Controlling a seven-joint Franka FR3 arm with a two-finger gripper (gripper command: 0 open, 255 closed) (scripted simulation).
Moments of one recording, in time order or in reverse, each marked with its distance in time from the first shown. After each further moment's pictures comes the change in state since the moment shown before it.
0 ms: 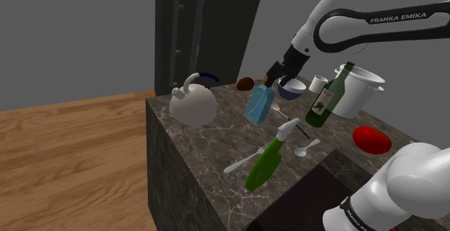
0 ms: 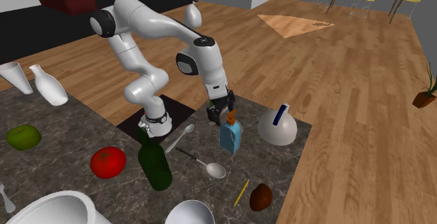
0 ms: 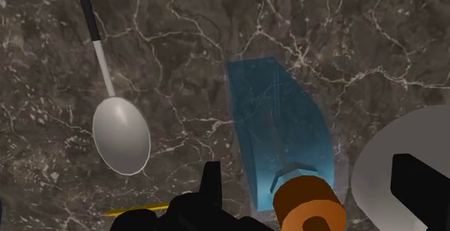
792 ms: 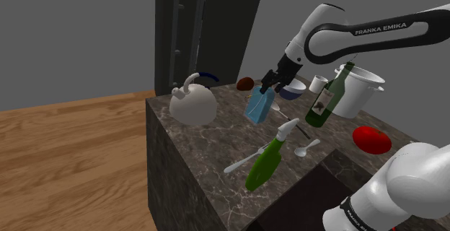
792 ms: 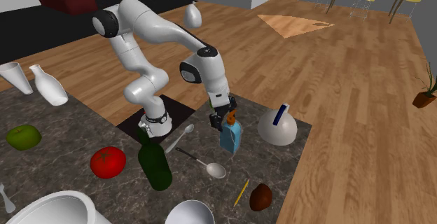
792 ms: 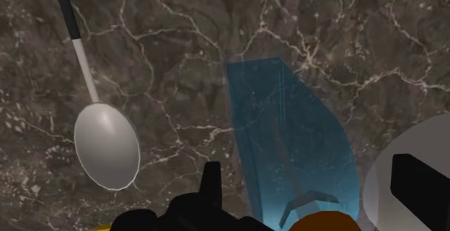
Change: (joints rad) arm 0.004 0.058 0.005 -0.042 0.006 0.101 -0.002
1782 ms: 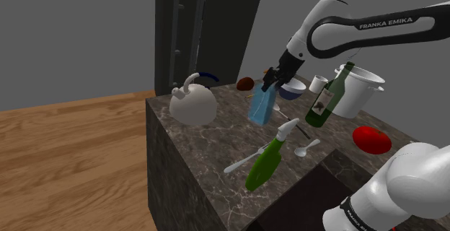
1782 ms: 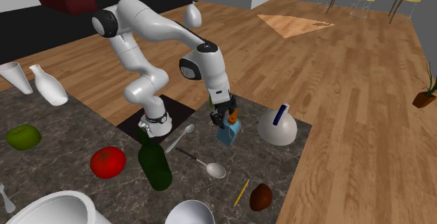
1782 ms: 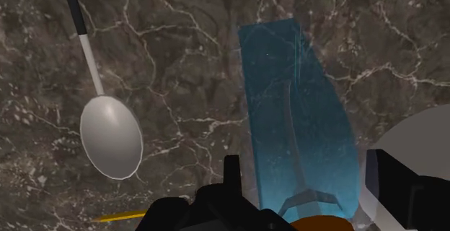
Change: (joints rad) arm -0.001 -0.012 0.000 0.031 -0.003 -0.043 0.004
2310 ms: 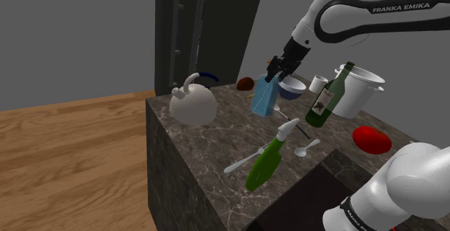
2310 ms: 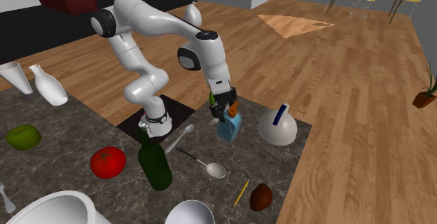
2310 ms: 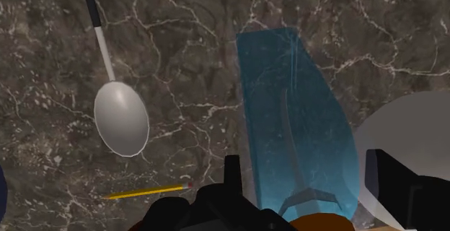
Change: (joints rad) arm -0.002 -0.028 0.000 0.083 -0.006 -0.111 0.009
